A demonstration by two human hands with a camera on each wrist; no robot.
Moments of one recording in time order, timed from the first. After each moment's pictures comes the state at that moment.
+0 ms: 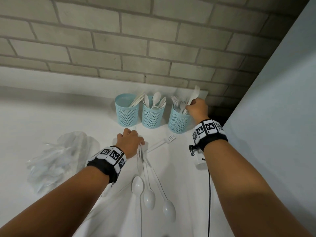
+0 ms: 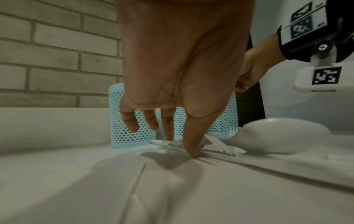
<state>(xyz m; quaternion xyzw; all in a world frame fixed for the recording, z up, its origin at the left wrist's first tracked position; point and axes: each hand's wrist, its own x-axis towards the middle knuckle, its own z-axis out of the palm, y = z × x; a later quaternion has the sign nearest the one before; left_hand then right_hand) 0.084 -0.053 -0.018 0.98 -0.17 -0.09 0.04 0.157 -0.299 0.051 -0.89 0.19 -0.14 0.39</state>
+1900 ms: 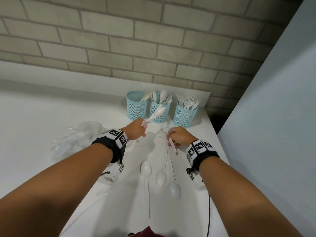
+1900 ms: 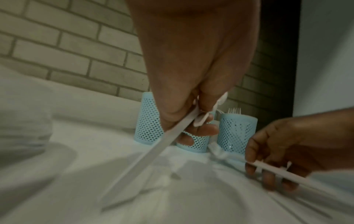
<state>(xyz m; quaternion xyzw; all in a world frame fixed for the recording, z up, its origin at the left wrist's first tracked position) 0.069 -0.037 0.010 0.84 -0.07 -0.15 0.51 0.060 -0.233 0.000 -0.86 0.10 0.15 0.47</state>
